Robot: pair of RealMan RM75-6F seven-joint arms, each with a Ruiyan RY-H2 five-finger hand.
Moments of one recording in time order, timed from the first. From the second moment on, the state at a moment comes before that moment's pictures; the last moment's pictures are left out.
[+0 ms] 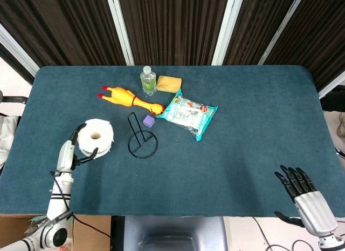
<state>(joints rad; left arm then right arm) -0.41 -1.64 -0.26 -1.25 1.29 1.25 -0.45 -0.01 -1.07 -0.11 -1.59 -1.84 1.61 -0.01</state>
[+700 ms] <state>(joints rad) -0.33 -1.55 -0.22 -1.34 1.29 1.38 -0.19 -0.03 -1.06 -0.11 -1.56 -1.84 1.65 0.03</state>
